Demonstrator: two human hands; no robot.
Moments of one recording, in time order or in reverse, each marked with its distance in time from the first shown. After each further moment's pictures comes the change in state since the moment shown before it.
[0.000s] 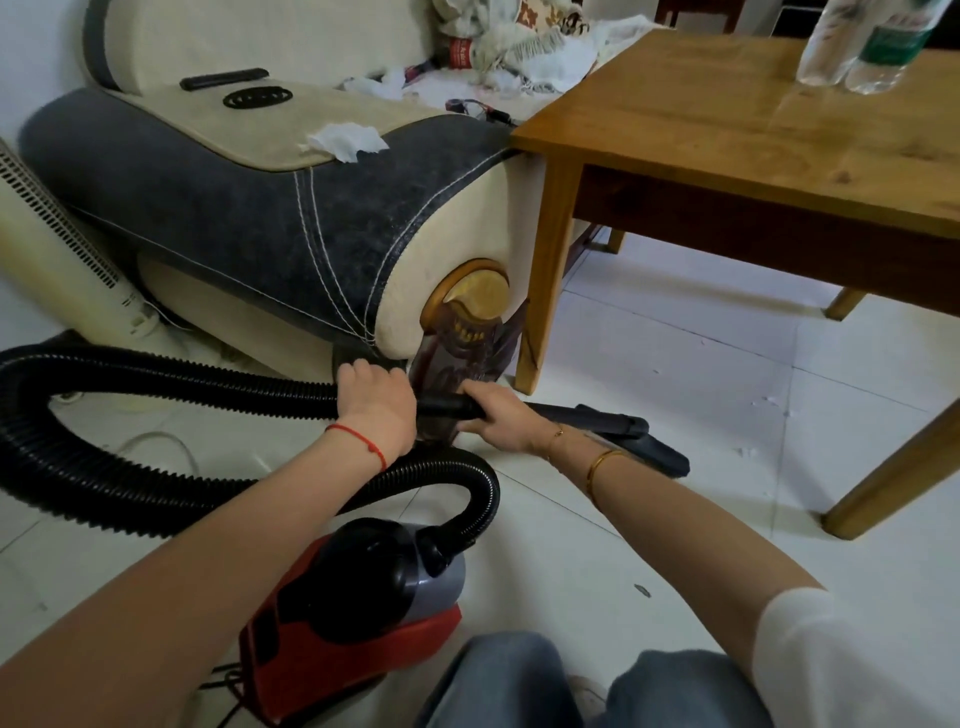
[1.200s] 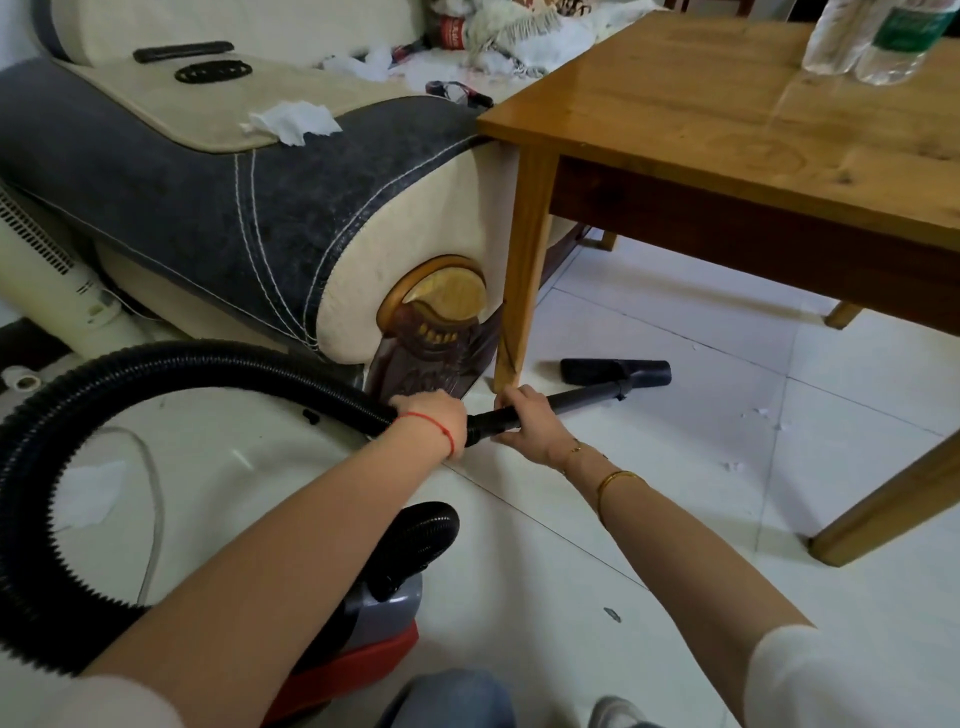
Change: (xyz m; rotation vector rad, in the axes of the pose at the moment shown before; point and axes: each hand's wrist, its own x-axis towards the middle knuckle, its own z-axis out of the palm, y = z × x) left_hand 0.051 0.108 -0.008 -0.132 -0.304 0.171; right_hand -0.022 0.102 -0.007 -0.058 0.124 0.247
